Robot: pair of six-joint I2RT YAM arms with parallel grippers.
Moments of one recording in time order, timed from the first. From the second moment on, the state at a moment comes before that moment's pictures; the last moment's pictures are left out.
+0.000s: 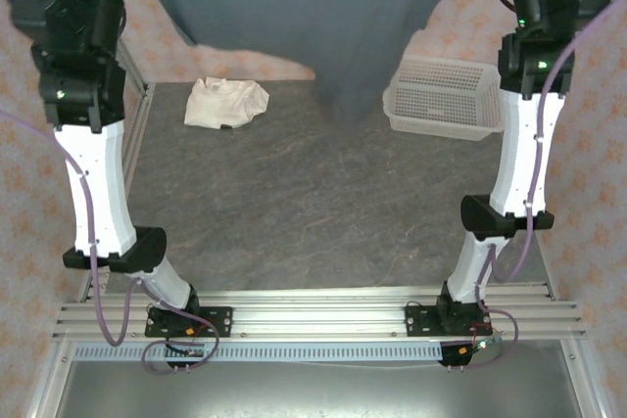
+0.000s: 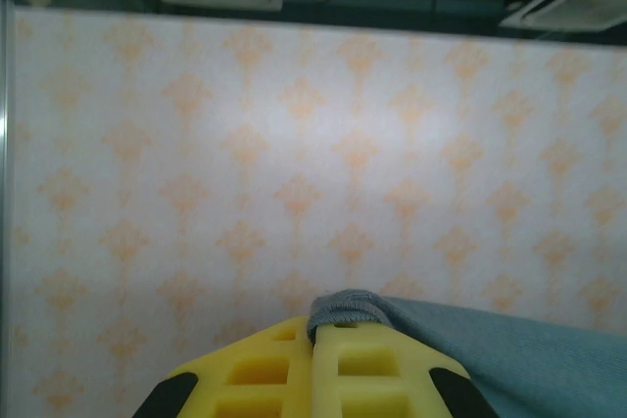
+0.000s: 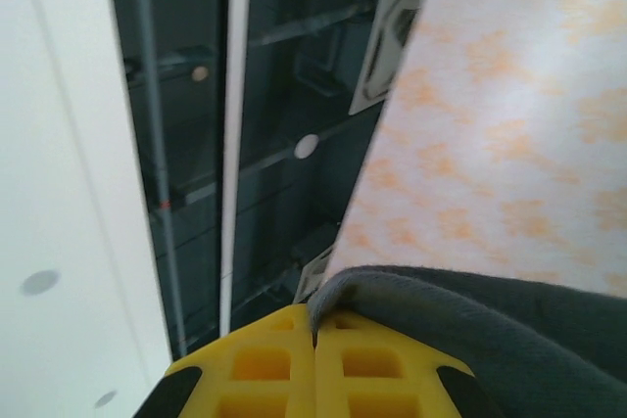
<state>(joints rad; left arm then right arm) -0.01 1.66 2.57 -0.44 0.00 -0.05 0.06 1.90 2.82 -0.18 -0.28 1.30</state>
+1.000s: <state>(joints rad) -0.13 0.61 0.71 -0.79 -0.06 -0.53 0.30 0.80 0.73 -0.64 -0.28 1.03</state>
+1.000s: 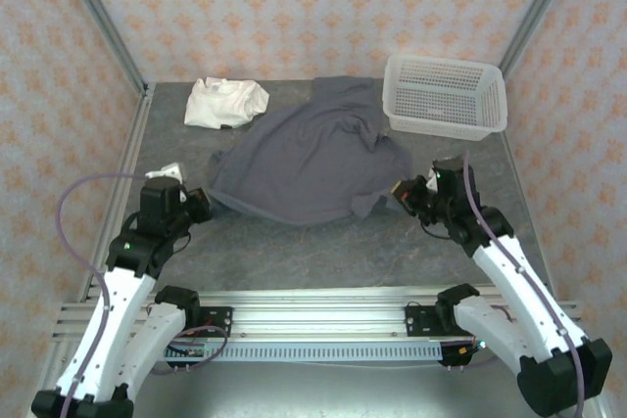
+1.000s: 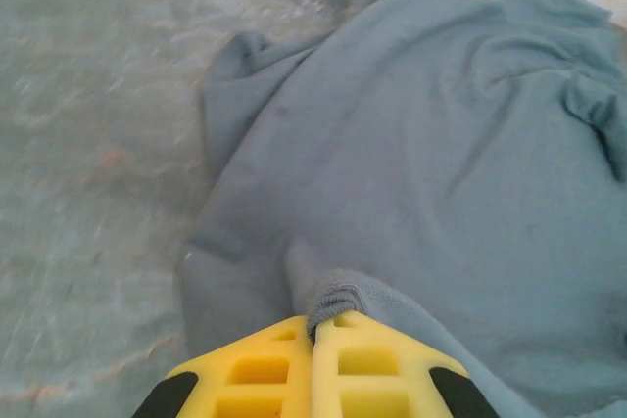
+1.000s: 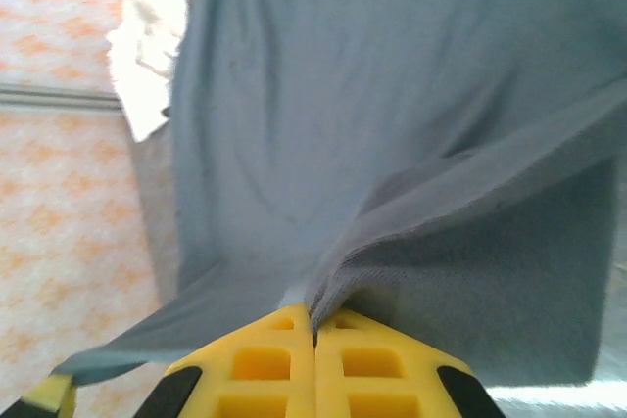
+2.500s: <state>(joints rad) -0.04 1.95 1.31 -0.56 -0.20 -0.70 0.31 1.67 0.92 -0.53 0.05 0.94</state>
